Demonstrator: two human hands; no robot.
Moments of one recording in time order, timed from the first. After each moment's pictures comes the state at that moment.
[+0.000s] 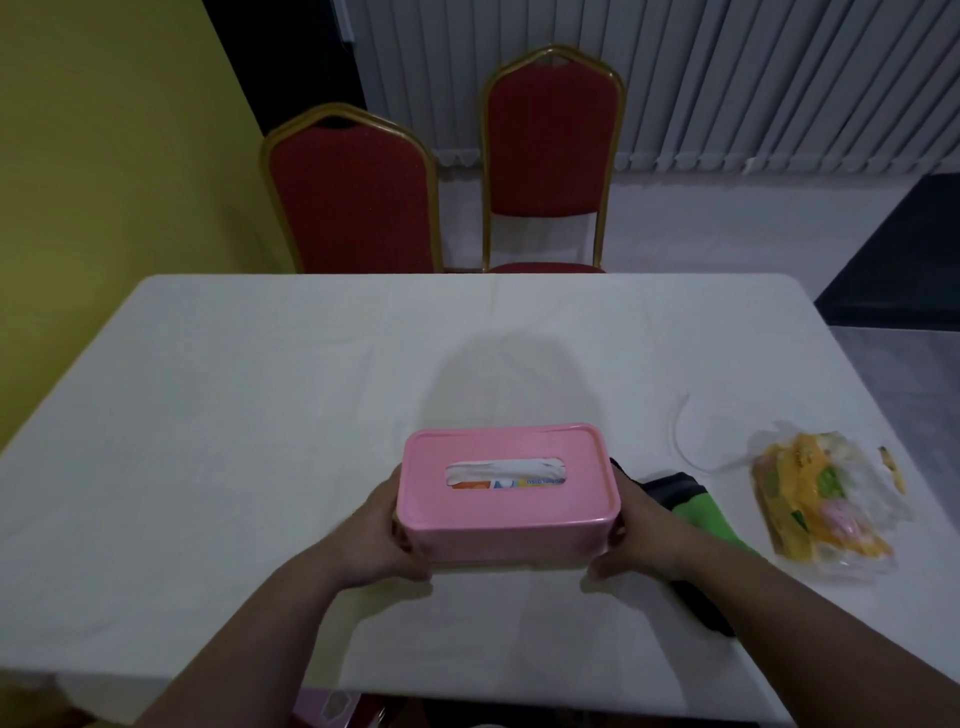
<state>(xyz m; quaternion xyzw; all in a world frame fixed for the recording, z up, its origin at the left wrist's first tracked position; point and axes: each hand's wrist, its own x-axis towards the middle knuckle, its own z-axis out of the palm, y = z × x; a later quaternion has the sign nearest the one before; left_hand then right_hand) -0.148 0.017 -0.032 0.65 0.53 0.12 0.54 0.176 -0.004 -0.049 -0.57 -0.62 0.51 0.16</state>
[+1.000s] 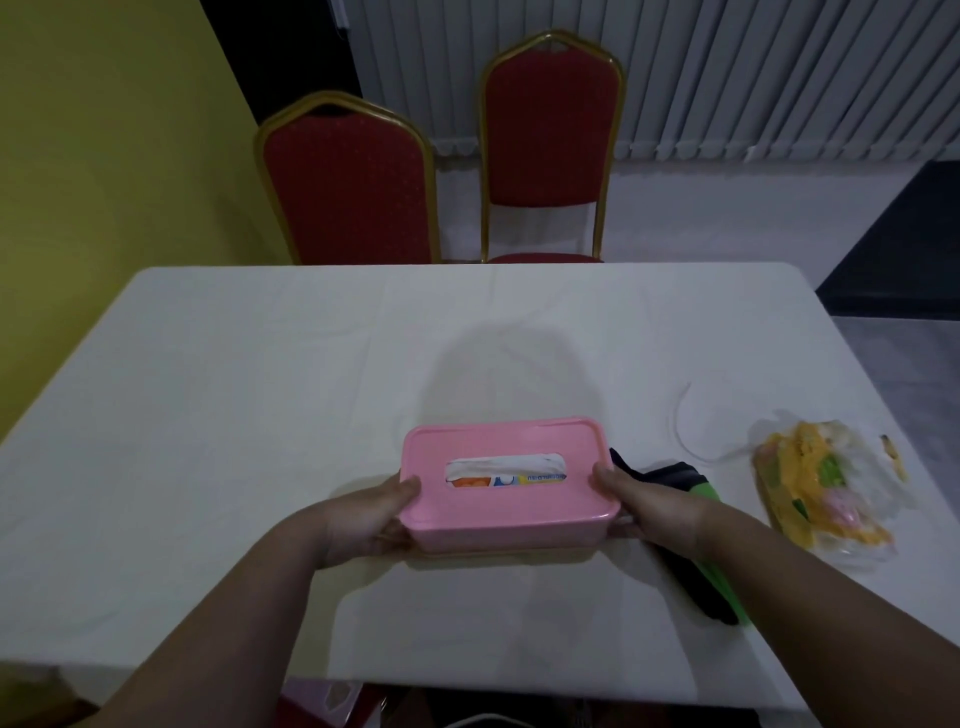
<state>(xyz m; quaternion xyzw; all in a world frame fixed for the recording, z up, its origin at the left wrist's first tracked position) -0.146 0.035 -0.041 0.38 0.61 0.09 0.69 0.176 0.008 -0.054 -0.60 -0.37 0.68 0.21</state>
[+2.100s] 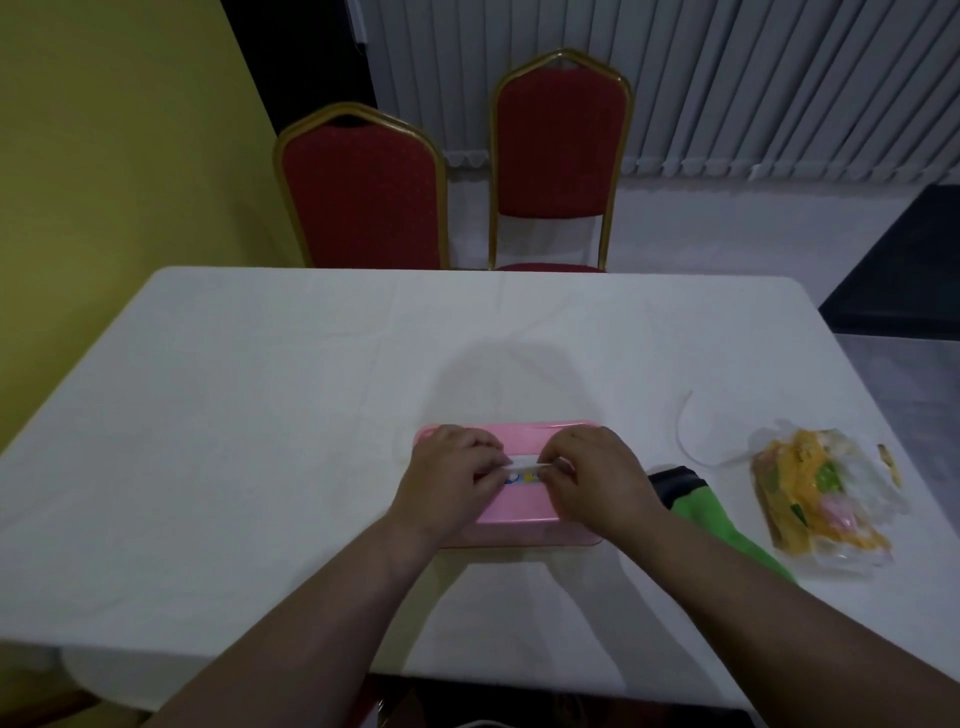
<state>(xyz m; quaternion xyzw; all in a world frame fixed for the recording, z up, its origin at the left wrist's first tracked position) -0.075 0.032 -0.018 0.83 0.50 0.21 0.12 0.116 0.016 -0.012 -0.59 -0.77 0.13 0.21</state>
